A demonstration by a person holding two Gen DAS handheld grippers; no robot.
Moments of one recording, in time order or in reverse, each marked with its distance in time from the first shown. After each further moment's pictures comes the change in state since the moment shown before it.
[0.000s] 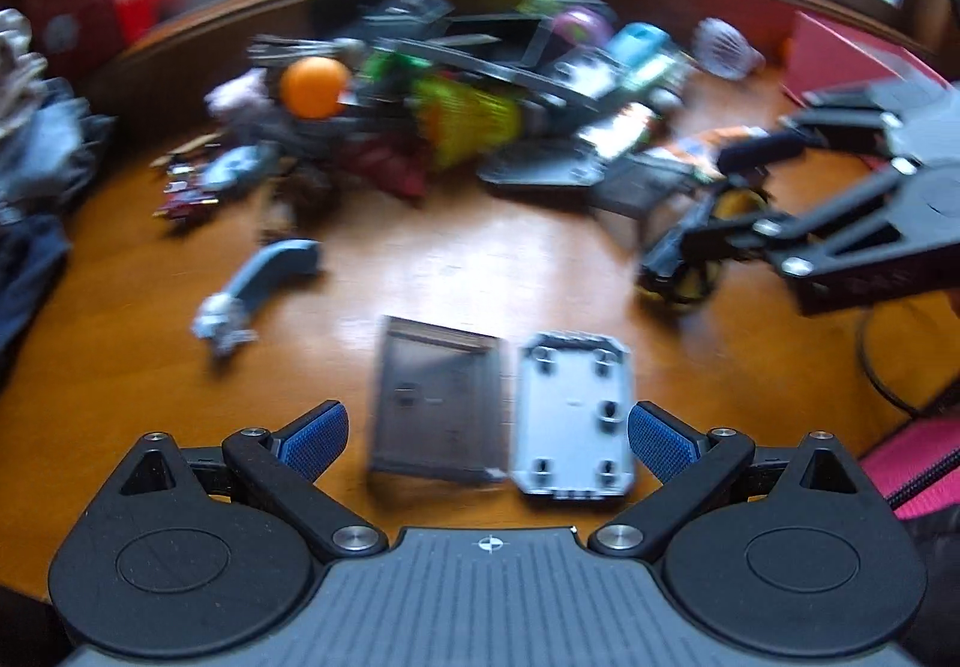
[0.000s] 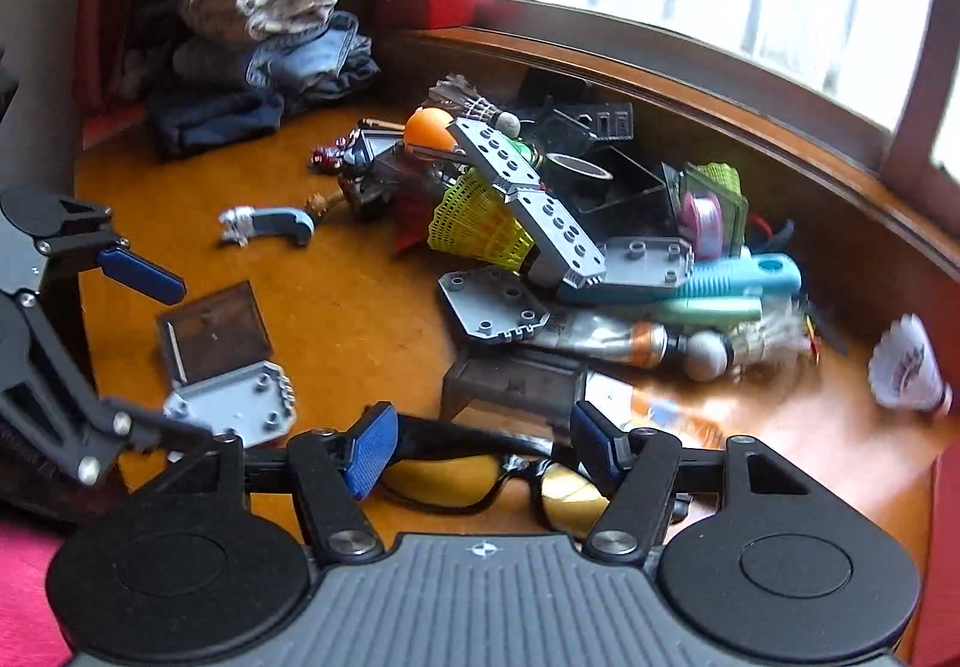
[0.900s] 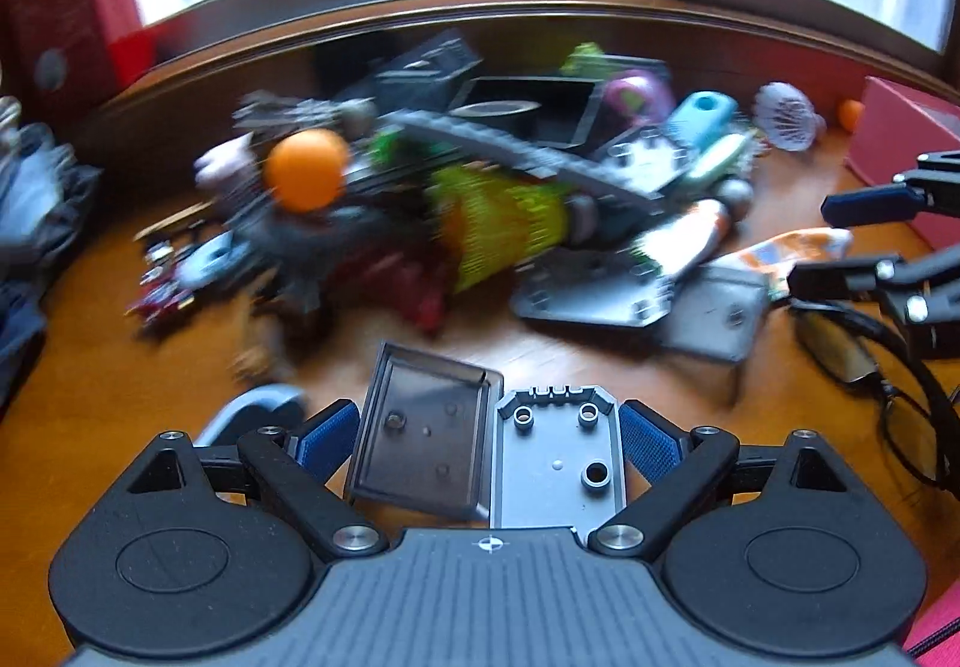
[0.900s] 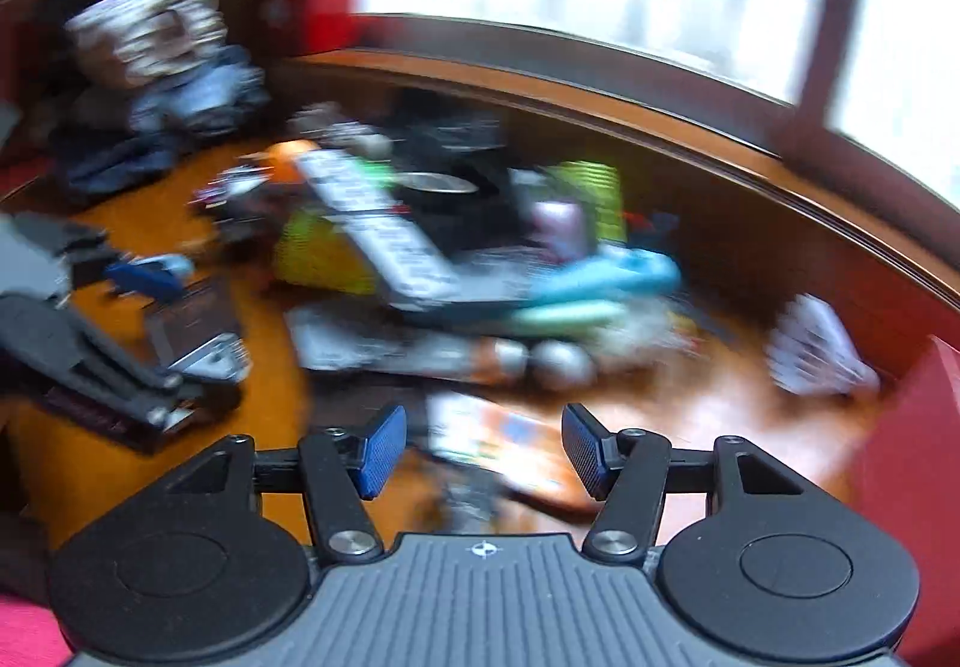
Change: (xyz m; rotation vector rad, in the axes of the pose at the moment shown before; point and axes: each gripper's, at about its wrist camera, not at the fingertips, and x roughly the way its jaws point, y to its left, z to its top) left arm 0.040 0.017 0.045 -0.069 -0.091 0.085; right arm 0.002 -0.051 0.005 0.085 -0.029 -0.095
